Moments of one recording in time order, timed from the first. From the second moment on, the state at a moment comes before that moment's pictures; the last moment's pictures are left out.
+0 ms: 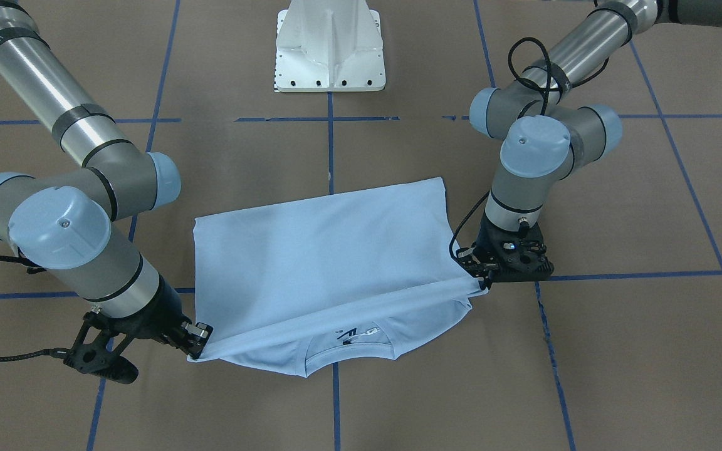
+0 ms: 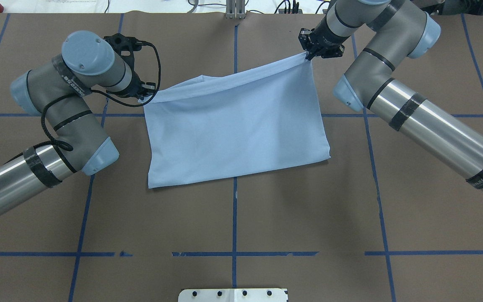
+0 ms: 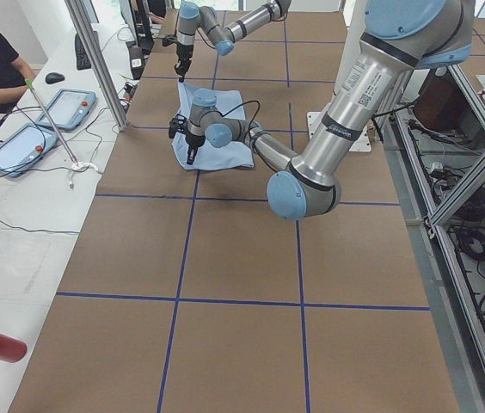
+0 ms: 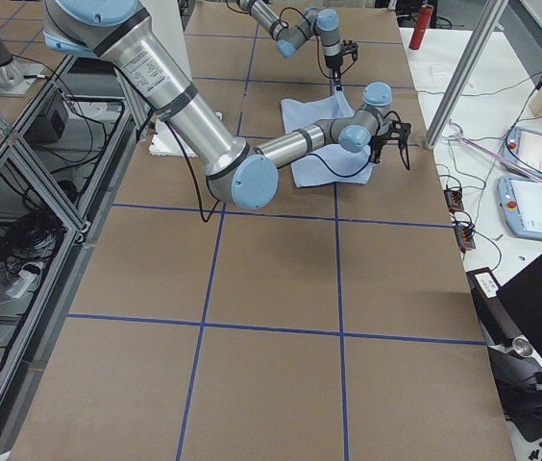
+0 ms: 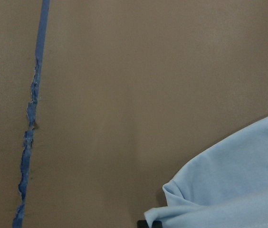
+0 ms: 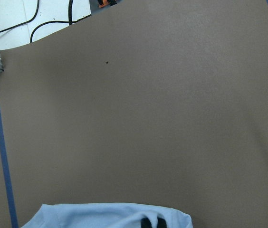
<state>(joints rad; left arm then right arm) -0.78 -2.16 -1.45 -1.90 -1.82 -1.01 0.93 -0.78 1.15 -1.06 2.07 1.31</state>
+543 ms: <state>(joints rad) -0.80 -2.18 -1.41 -1.91 -1.82 -1.01 0.91 -0.78 1.15 -1.06 2.06 1.31</state>
